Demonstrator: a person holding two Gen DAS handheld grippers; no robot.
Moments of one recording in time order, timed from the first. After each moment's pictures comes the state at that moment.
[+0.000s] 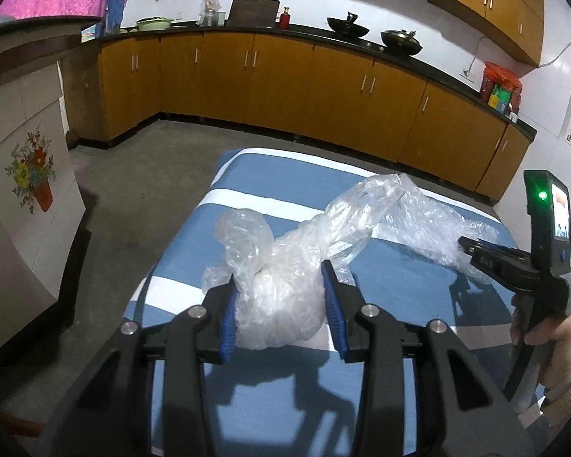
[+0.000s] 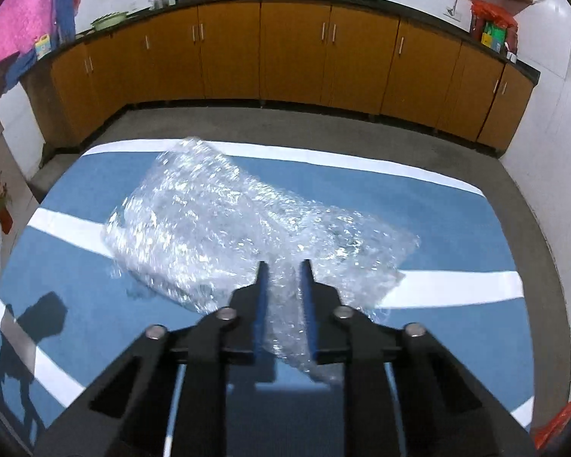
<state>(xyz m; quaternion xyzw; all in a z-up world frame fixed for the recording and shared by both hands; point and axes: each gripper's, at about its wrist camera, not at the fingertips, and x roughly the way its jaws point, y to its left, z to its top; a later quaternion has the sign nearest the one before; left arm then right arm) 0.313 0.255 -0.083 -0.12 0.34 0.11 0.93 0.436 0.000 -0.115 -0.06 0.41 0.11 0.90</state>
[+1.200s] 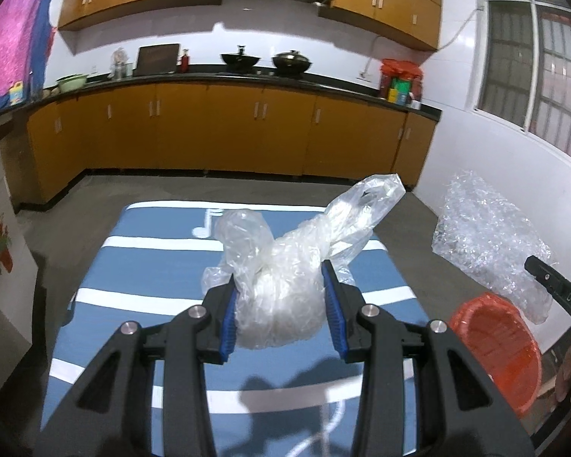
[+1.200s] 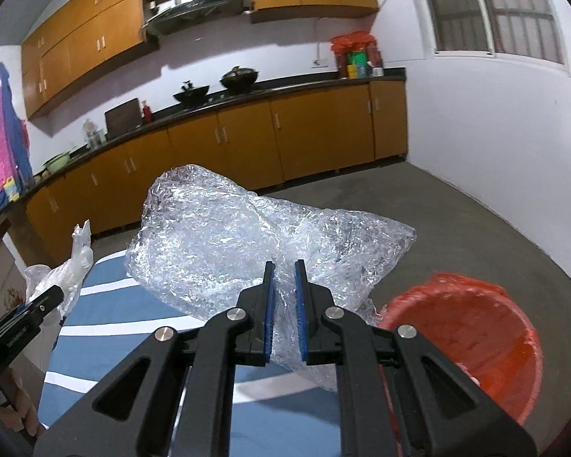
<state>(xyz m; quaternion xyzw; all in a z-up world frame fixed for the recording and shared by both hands) 0.222 0.073 0.016 -0.05 0.28 -0.04 0.96 0.198 -0.226 0.013 0.10 0.26 -0.02 0.96</state>
